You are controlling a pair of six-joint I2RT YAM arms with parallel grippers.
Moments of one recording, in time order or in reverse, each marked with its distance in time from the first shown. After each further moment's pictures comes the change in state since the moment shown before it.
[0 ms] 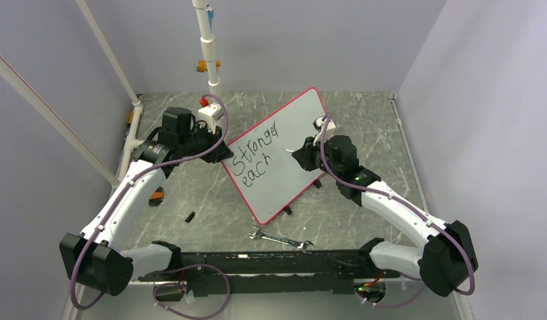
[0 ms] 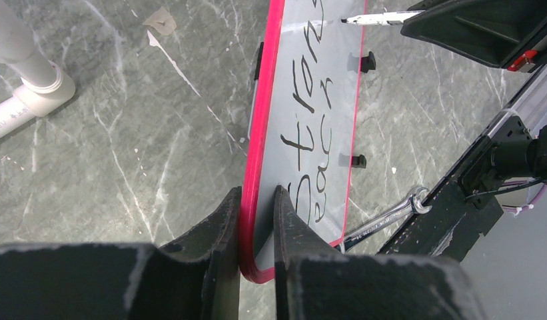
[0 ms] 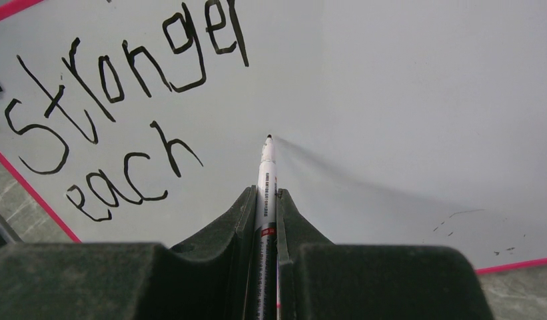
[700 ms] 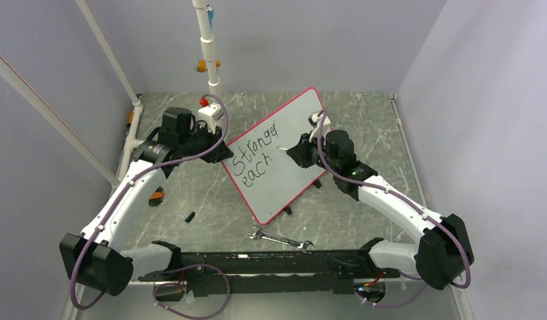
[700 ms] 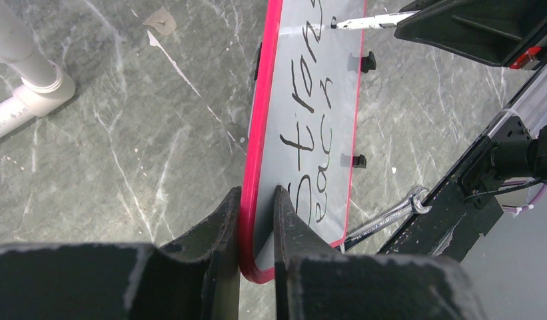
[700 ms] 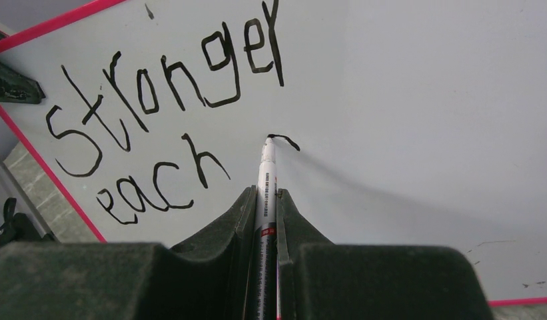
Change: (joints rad) left arm 0.000 0.000 0.000 0.000 0.000 0.000; right arm 0.000 0.055 0.056 0.011 -0.077 0.004
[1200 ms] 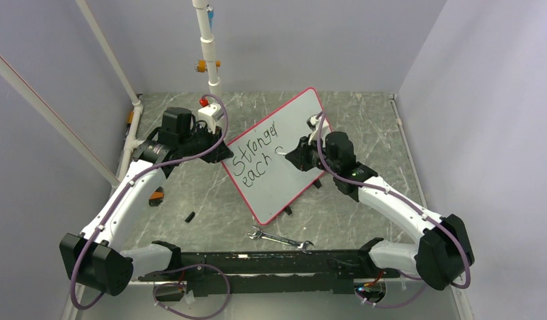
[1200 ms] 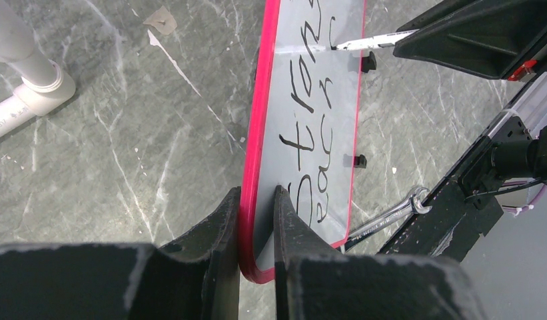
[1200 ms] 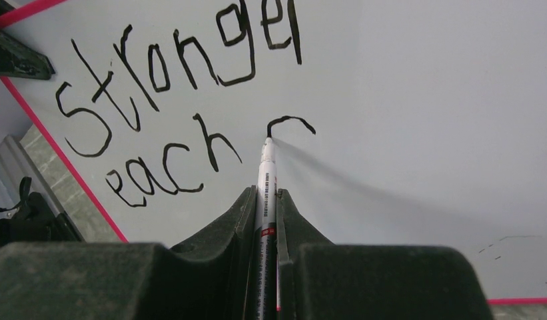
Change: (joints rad) left arm 0.000 0.000 0.000 0.000 -0.001 -0.001; right arm 0.000 0.004 -0.008 -0.010 -0.061 0.005
